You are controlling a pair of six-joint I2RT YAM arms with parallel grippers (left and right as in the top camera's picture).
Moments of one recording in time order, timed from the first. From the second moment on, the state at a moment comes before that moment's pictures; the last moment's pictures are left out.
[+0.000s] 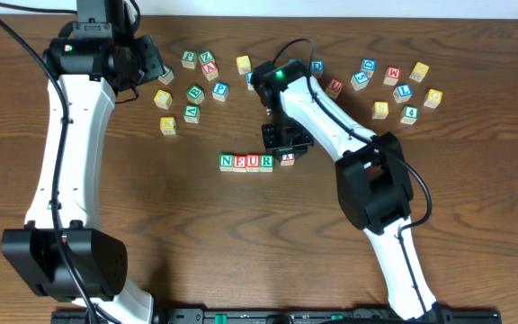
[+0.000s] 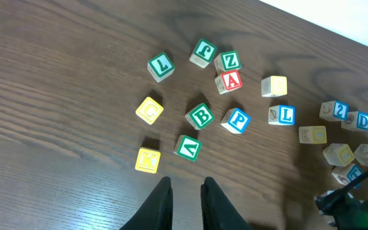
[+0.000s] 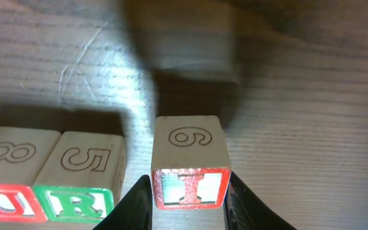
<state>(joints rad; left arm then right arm) 0.00 1.78 1.81 -1.01 0.07 -0.33 0.56 2.42 2.07 -1.40 -0.06 0.42</state>
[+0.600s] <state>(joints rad) 0.00 1.78 1.81 -1.01 0.07 -0.33 0.56 2.42 2.07 -1.43 -0.08 0.41</state>
